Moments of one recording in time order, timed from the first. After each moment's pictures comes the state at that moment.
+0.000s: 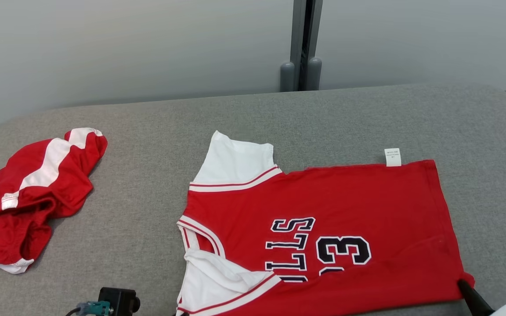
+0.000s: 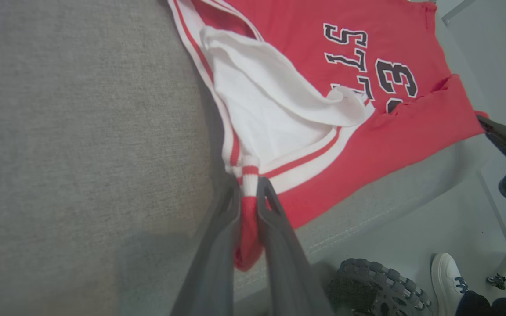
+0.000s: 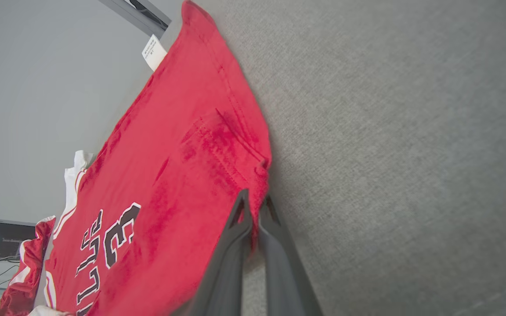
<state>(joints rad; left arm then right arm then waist) 0.10 0.37 -0.45 0.07 -0.81 0.00 0.33 -0.03 -0.31 0.17 0.55 1.17 0.13 0.01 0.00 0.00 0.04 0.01</state>
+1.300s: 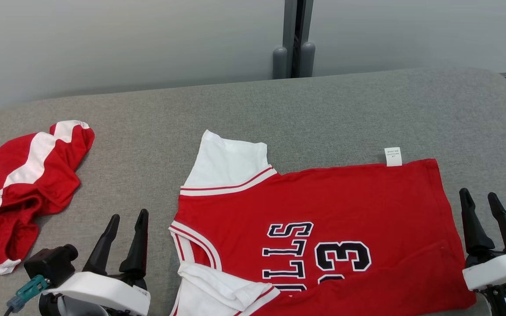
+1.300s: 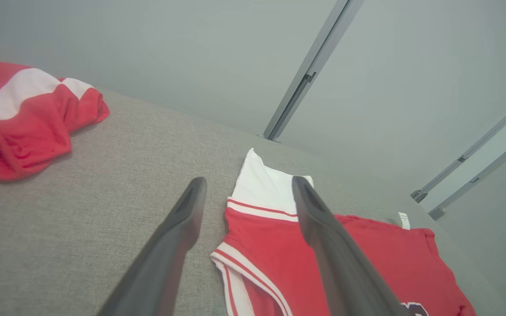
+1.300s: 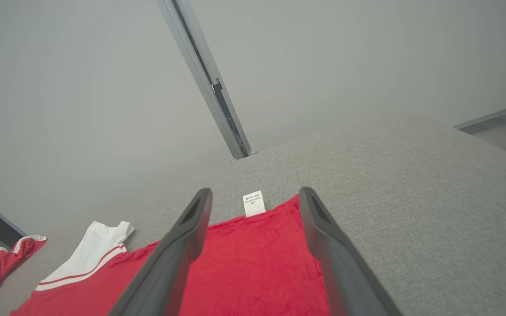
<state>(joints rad) -0.01 0.25 -0.26 0.08 -0.78 0.05 -0.13 -0.10 -0.26 0.05 0.26 0.66 0.13 -0.19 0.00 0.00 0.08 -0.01</state>
